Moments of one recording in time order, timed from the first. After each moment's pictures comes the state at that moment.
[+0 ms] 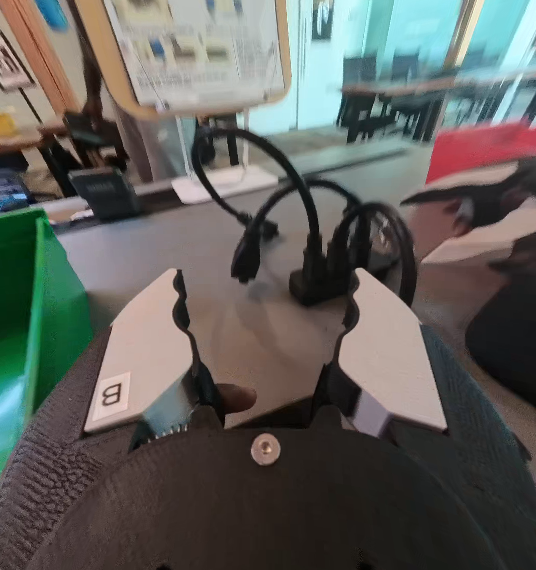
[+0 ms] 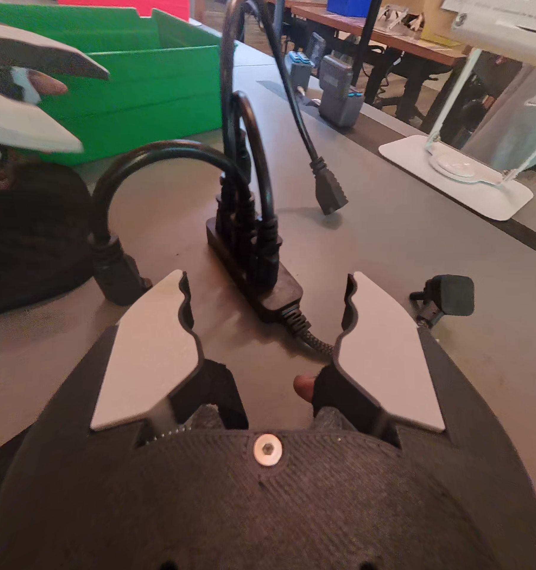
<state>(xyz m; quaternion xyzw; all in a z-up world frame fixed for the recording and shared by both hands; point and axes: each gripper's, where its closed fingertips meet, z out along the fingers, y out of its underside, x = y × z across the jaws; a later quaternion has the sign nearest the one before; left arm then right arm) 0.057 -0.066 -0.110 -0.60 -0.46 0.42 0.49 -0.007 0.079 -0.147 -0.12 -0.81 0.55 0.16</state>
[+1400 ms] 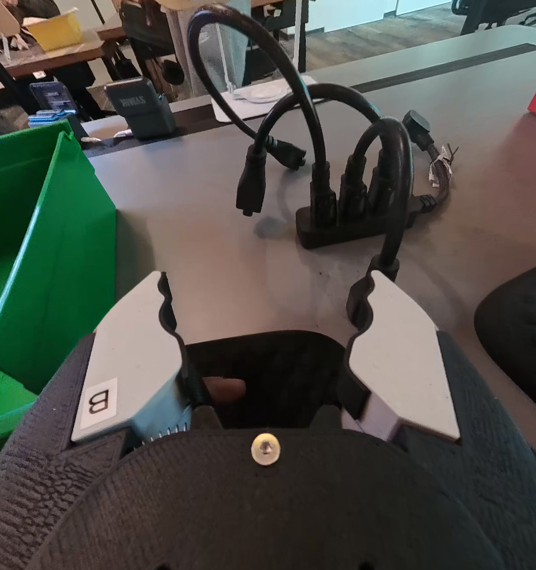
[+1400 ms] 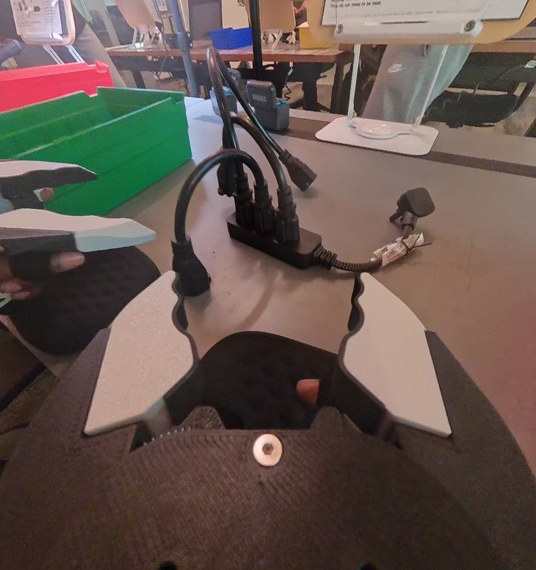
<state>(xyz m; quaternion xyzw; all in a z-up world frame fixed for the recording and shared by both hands) 0.087 -0.049 -0.143 -0.60 -0.57 0.44 0.35 0.066 0.119 -0.130 -0.30 -0.74 0.57 0.20</state>
